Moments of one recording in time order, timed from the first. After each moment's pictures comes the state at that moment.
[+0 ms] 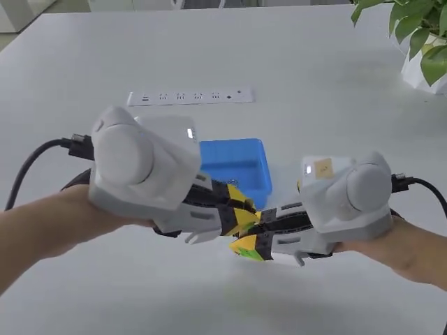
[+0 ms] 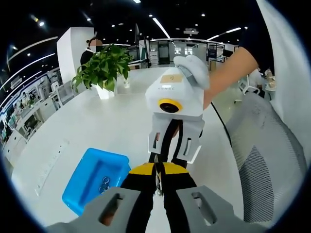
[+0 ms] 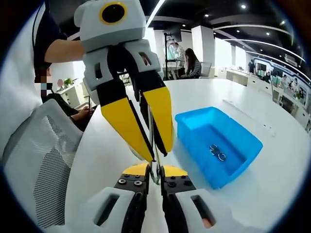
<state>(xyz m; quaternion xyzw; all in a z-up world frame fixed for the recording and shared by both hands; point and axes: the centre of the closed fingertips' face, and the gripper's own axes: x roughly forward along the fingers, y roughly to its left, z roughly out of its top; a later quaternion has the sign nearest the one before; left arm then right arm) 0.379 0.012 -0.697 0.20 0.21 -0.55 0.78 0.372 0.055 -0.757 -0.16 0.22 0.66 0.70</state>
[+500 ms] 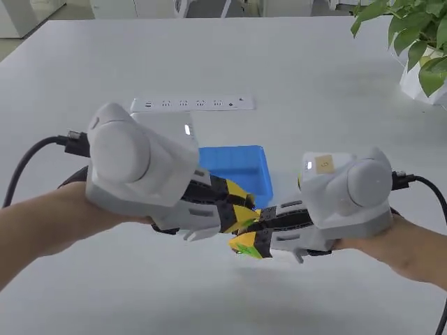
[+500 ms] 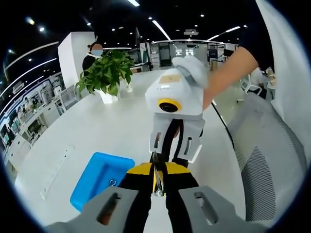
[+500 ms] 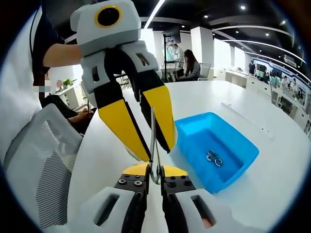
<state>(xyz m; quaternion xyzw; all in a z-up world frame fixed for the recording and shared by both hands) 0.381 0.017 -0.684 0.21 0.20 -0.54 0.79 0.375 0.059 -0.744 -0.16 0.22 0.66 0.71</state>
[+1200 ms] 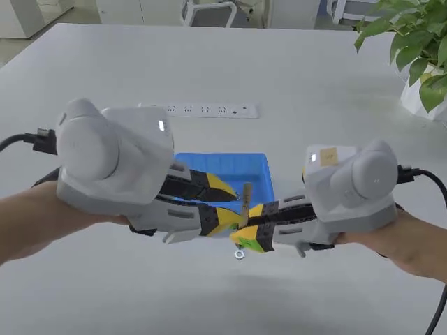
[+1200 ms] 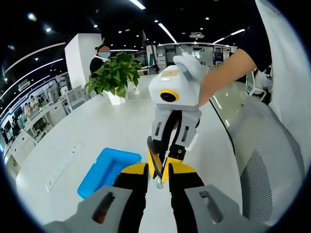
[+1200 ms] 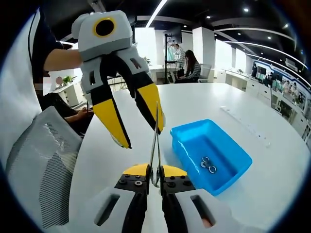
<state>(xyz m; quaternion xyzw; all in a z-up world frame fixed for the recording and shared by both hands) 0.374 0.046 -0.670 0.20 0.19 -0.52 0.81 0.383 0.061 -0.726 -0.17 0.21 0.65 0.71</state>
